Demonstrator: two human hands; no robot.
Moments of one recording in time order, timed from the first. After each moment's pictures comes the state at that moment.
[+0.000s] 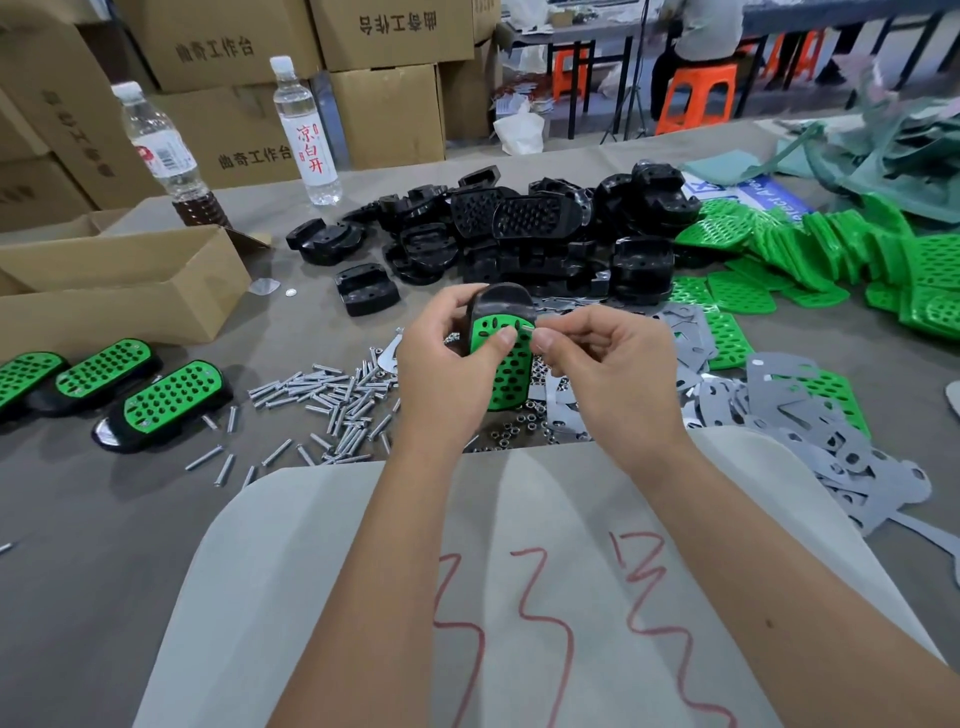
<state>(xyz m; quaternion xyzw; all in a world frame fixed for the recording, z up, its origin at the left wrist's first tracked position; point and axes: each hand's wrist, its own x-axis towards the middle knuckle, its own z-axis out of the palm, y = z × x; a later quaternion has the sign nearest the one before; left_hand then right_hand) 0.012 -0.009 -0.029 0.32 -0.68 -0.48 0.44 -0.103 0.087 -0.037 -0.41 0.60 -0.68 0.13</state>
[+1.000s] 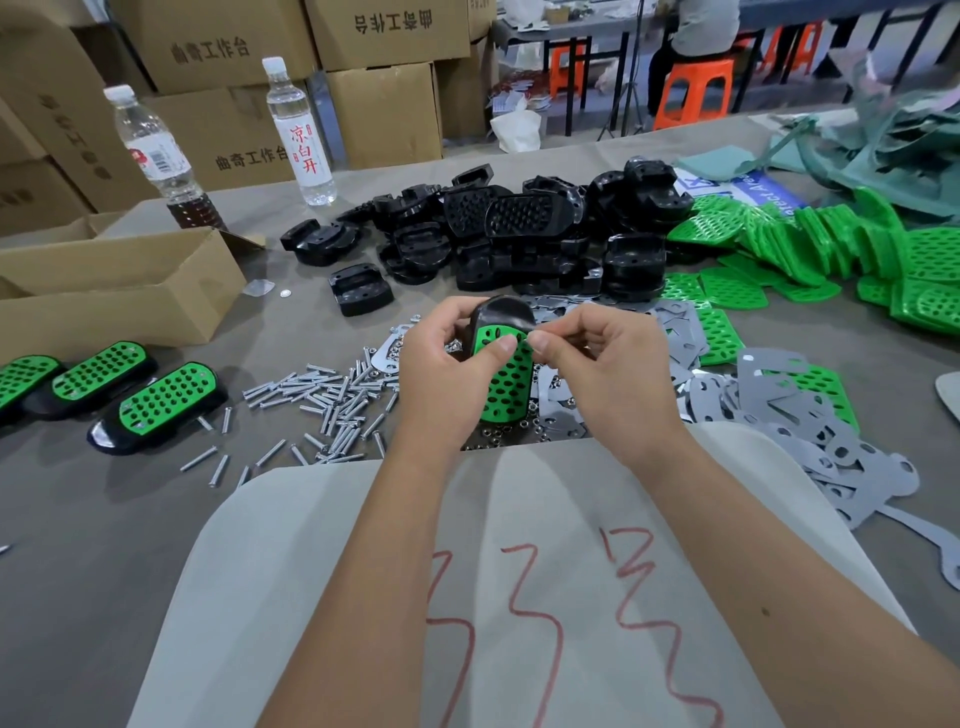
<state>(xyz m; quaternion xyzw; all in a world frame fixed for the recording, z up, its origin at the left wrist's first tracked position) 0.011 -0.003 -0.031 0.31 -0.69 -0.49 0.43 -0.115 0.088 -0.043 -0.43 0.63 -0.64 0.11</state>
